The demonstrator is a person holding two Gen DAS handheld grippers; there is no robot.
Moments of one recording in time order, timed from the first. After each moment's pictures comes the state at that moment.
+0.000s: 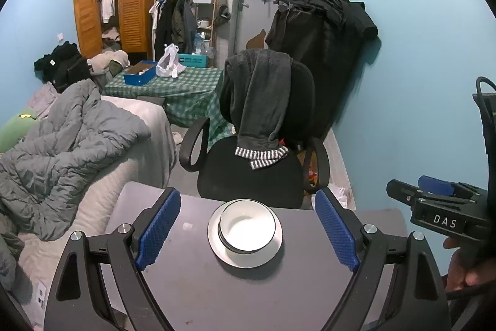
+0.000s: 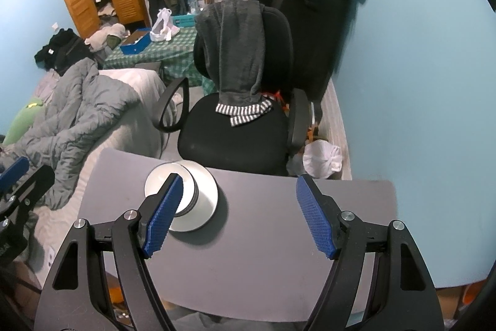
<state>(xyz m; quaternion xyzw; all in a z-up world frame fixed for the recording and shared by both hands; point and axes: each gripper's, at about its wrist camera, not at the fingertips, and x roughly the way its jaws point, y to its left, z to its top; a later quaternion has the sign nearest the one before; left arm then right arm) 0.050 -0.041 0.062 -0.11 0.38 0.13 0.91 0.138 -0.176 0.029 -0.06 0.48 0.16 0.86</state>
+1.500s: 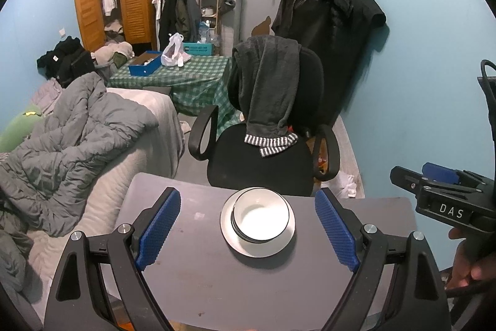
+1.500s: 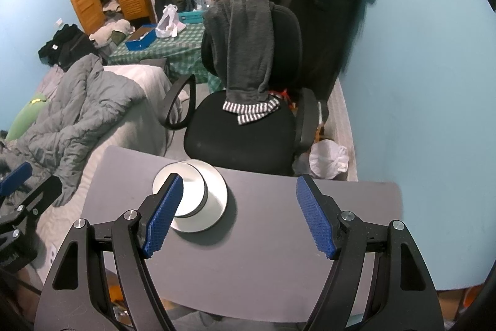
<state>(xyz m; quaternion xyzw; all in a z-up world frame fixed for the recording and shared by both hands) 0.047 -0.023 0.053 -0.10 0.41 0.13 0.89 0.135 -0.152 0.027 -0.07 0.49 0.17 0.85</state>
